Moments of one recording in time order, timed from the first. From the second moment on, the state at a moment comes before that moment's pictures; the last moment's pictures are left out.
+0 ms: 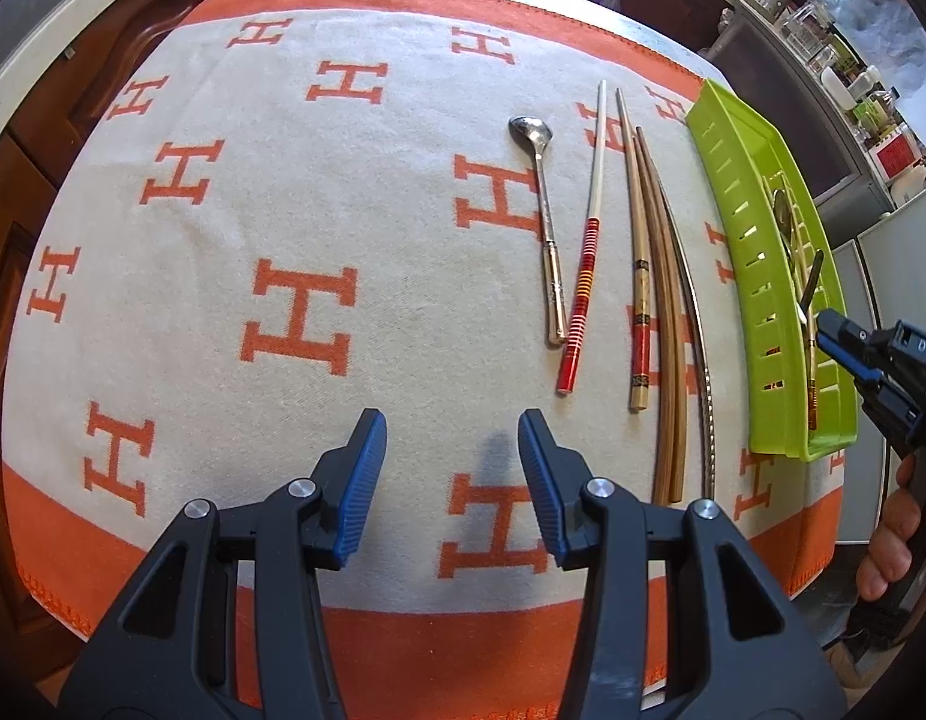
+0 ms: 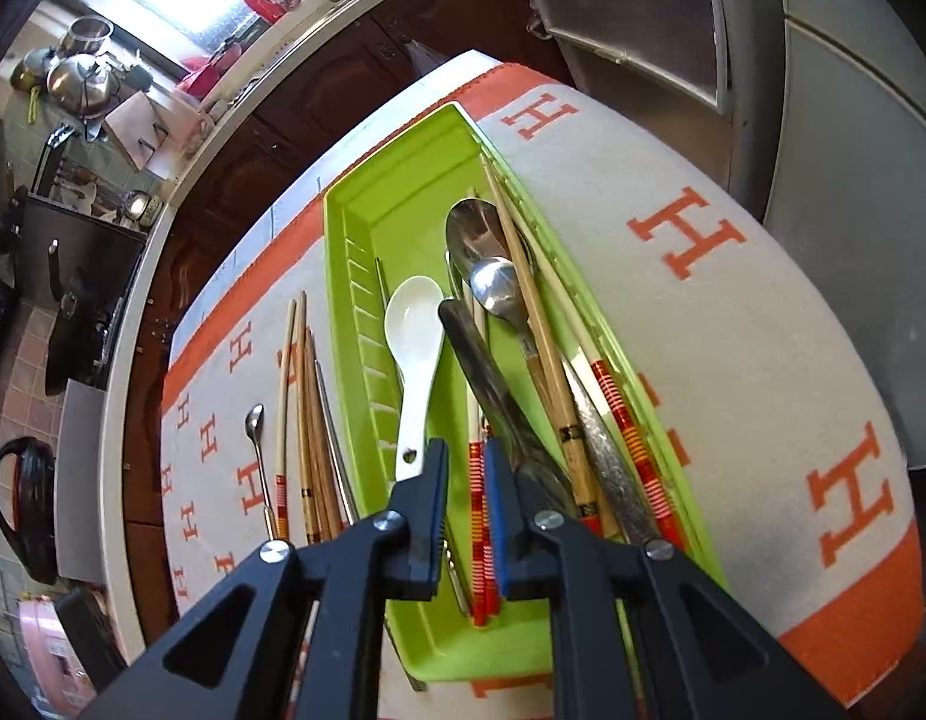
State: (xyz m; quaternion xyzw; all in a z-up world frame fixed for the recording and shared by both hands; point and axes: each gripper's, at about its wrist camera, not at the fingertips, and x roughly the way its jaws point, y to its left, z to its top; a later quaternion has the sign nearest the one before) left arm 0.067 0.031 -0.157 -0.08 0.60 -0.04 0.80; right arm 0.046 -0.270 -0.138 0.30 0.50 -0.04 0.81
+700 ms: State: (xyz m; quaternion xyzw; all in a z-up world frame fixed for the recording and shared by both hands) left arm 0.108 0.050 -0.139 -0.12 0.57 -0.07 0.81; right arm 0.053 -0.191 -0.097 0.18 0.48 0.04 0.86
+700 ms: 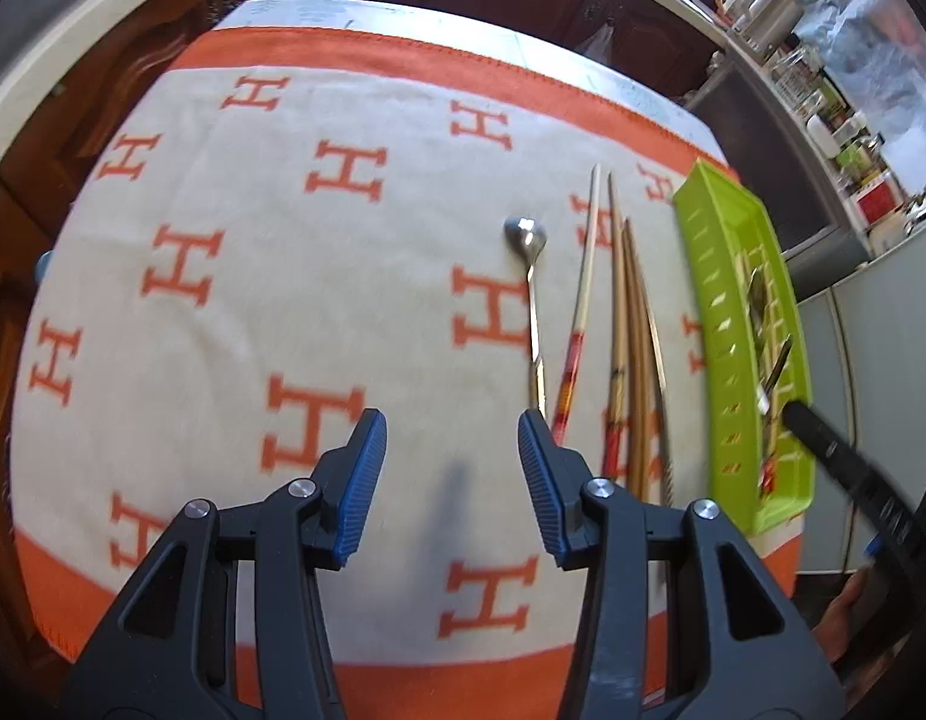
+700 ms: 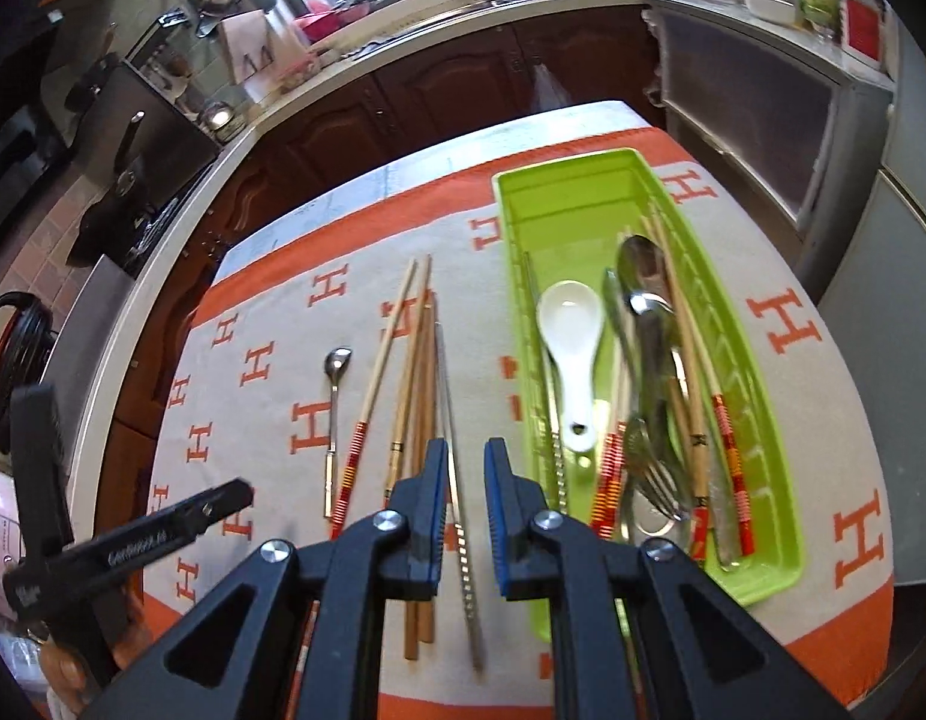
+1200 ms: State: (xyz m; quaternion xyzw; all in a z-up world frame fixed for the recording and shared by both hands) left arm 0.207 0.032 -0.181 -0.20 0.60 -0.11 0.77; right arm 0.083 -0.174 -0.097 0.17 0.48 0.07 0.86
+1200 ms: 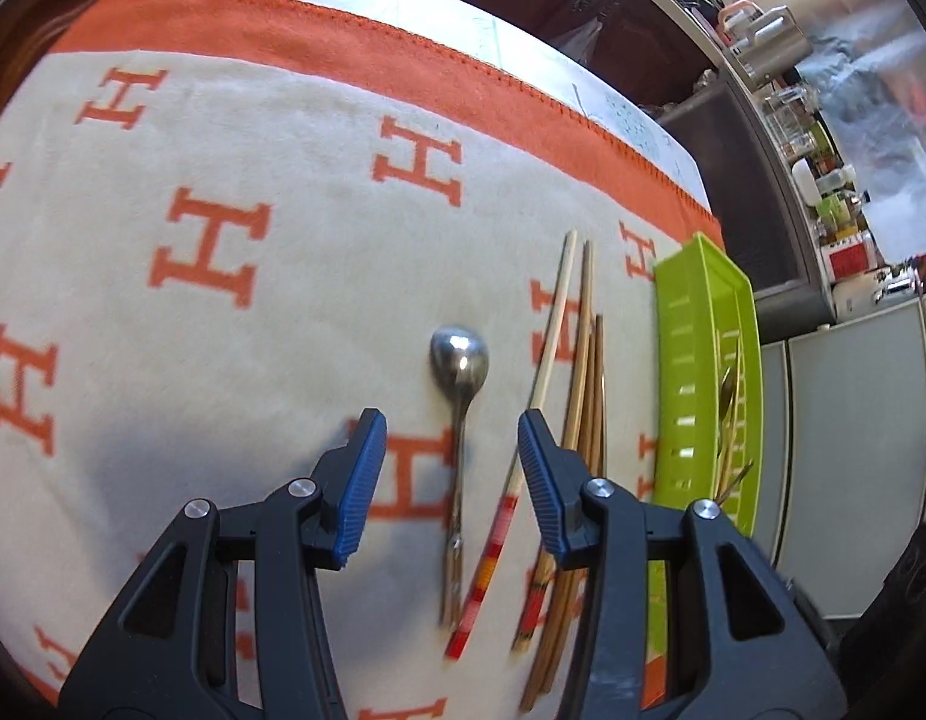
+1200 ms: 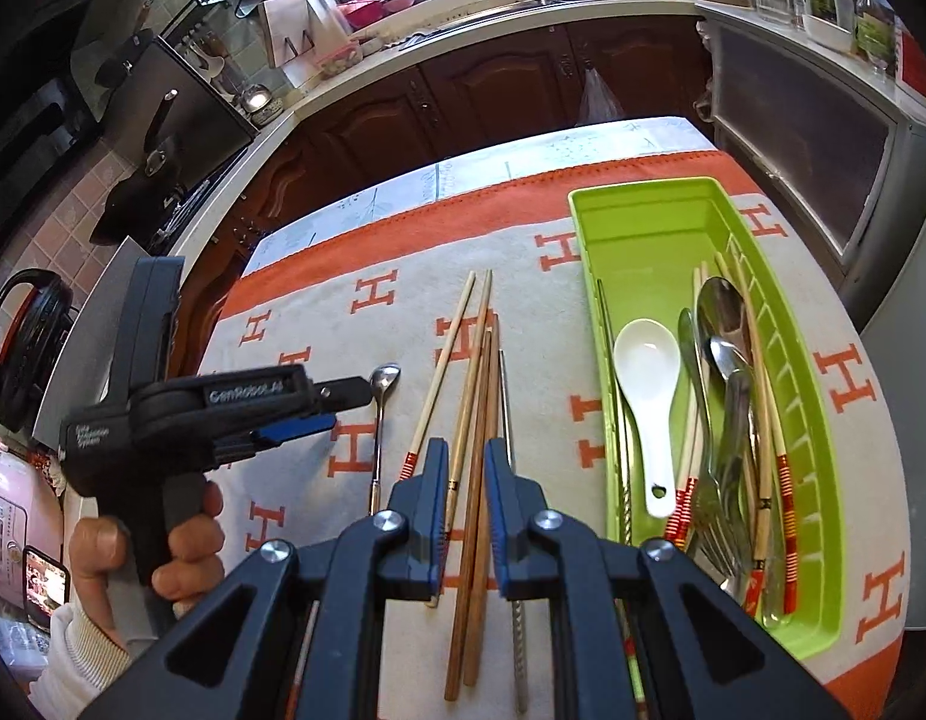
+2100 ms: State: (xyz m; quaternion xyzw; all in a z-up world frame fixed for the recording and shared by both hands) left arm 0.221 -0.013 -0.183 -0.16 0.59 -0.08 0.78; right arm 0.083 -0.178 -0.117 0.19 0.50 0.07 0.84
